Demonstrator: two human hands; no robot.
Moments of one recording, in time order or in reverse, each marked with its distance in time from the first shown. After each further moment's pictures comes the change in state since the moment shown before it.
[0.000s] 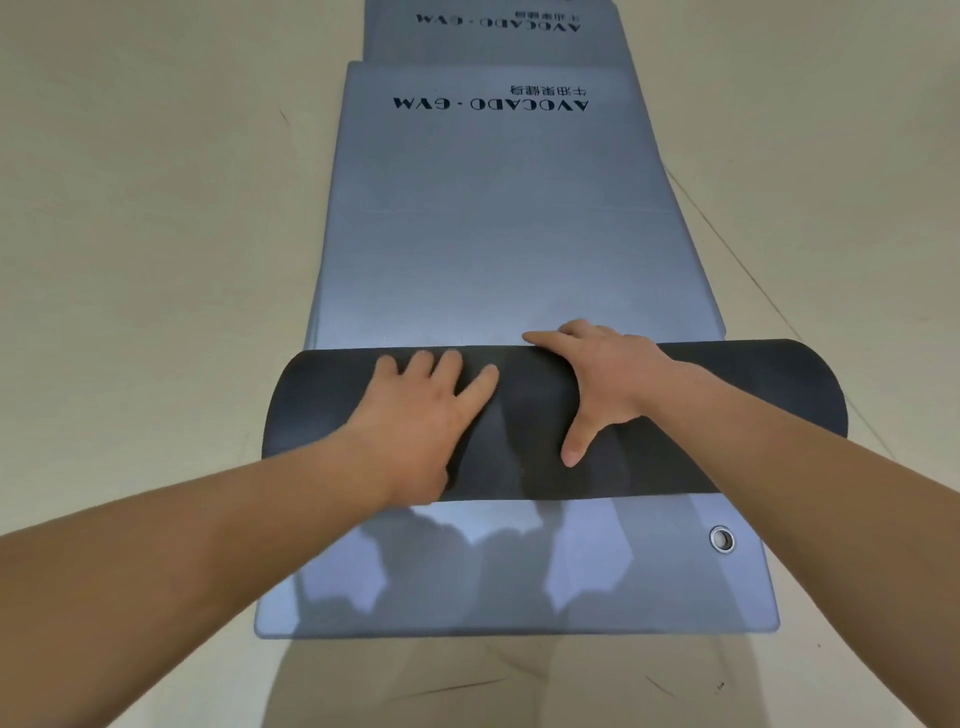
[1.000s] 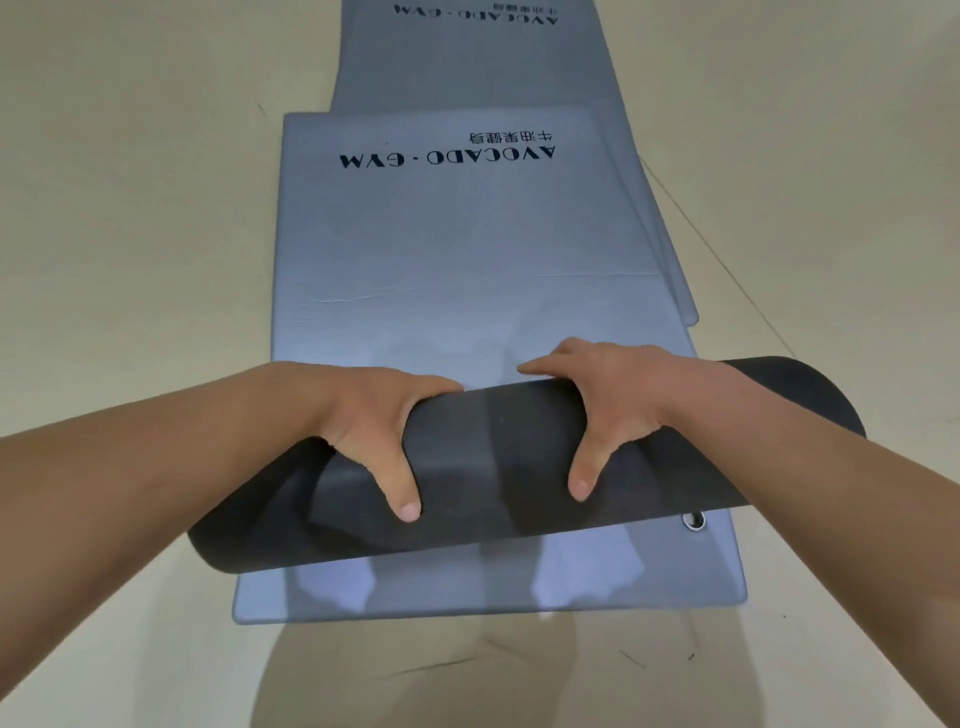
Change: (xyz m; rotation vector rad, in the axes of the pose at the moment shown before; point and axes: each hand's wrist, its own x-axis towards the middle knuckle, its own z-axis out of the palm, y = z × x) left_hand -0.001 -0.034 -0.023 -0.697 -0.521 0.086; right_hand -0.057 0.003 -0.010 0.065 -0.171 -0.057
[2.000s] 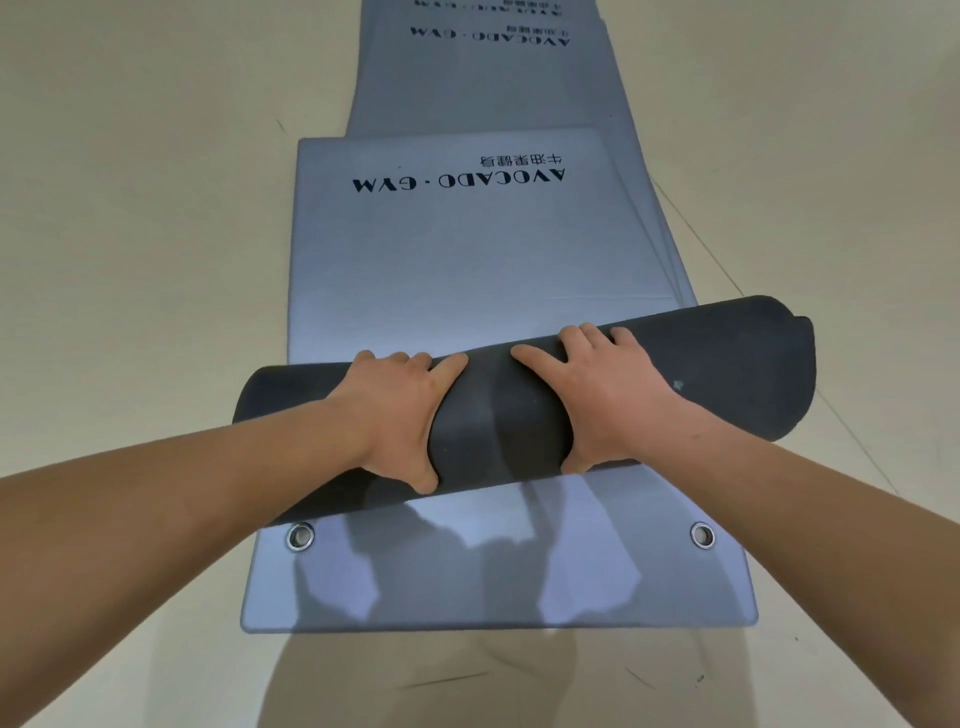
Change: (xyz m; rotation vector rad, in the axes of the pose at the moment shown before) left_hand 0.019 0.004 0.018 0.540 0.443 -0.110; right_hand 0.032 -0.008 0.027 -0.425 0.398 0.014
